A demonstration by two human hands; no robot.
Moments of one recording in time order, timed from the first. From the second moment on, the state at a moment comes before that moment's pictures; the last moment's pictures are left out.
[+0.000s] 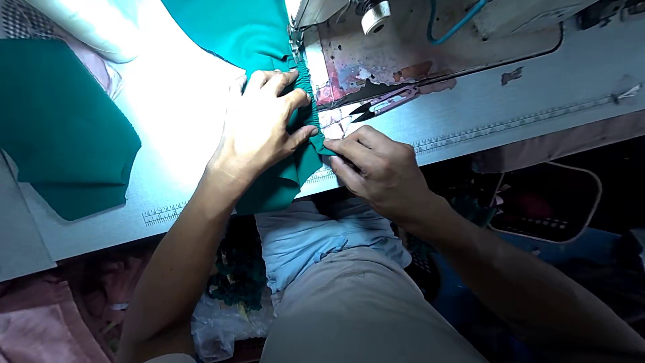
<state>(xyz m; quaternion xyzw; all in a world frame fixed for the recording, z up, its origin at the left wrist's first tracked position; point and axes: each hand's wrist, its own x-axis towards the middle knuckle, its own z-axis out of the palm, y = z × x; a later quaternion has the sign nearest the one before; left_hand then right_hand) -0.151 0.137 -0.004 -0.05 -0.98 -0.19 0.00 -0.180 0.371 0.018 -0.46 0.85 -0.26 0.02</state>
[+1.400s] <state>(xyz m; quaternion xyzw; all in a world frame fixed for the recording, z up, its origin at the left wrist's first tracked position) -0.141 0.131 0.004 0.21 -0.94 -0.23 0.12 -0.203 0.347 -0.027 -0.57 0.78 -0.24 -0.02</state>
